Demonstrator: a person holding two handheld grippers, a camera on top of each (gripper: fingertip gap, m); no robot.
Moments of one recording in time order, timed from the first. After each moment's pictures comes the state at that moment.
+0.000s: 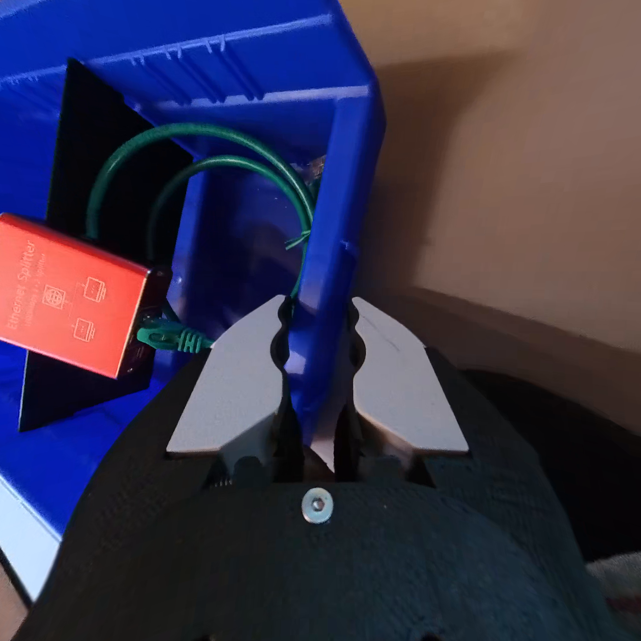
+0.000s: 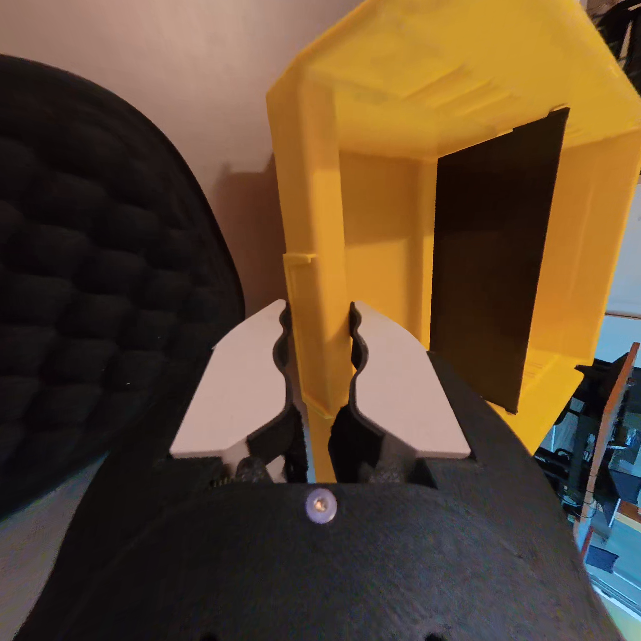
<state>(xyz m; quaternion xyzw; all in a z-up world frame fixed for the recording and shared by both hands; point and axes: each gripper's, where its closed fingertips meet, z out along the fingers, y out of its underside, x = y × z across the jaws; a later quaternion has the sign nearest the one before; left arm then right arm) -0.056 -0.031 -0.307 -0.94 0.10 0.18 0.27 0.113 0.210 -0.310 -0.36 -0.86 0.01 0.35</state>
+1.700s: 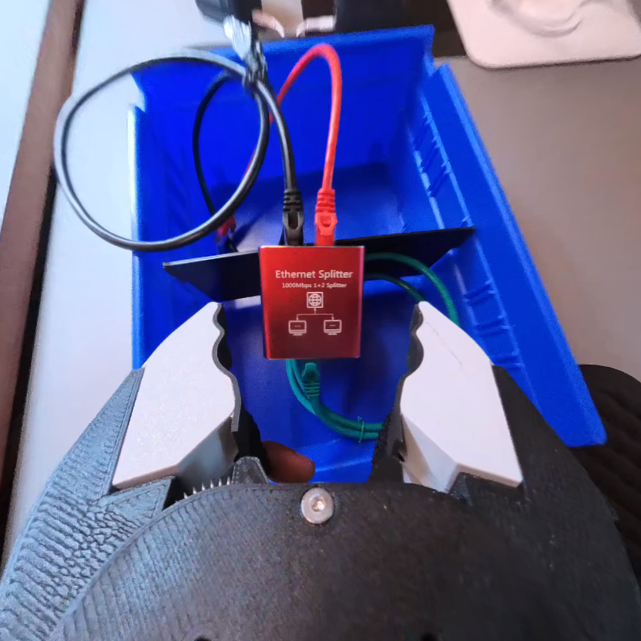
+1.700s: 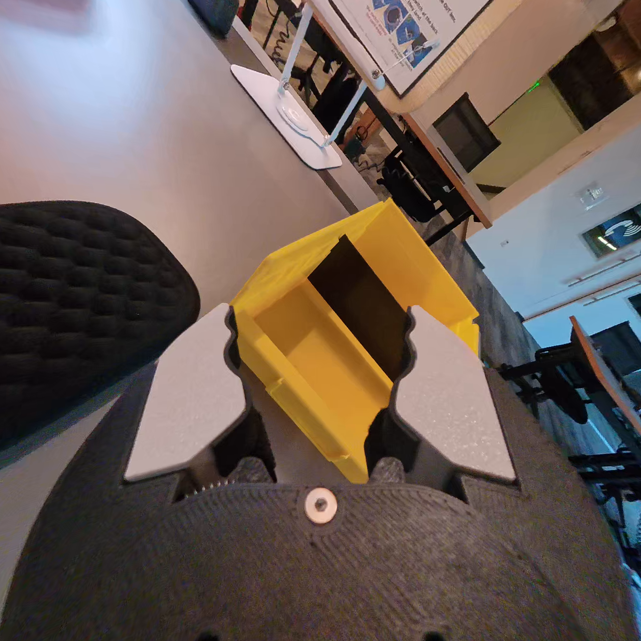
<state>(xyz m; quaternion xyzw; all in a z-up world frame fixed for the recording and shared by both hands) -0.178 -0.261 -0.231 -0.82 -0.41 0.18 0.36 0.191 0.232 -0.211 -0.40 -0.70 0.20 0.55</state>
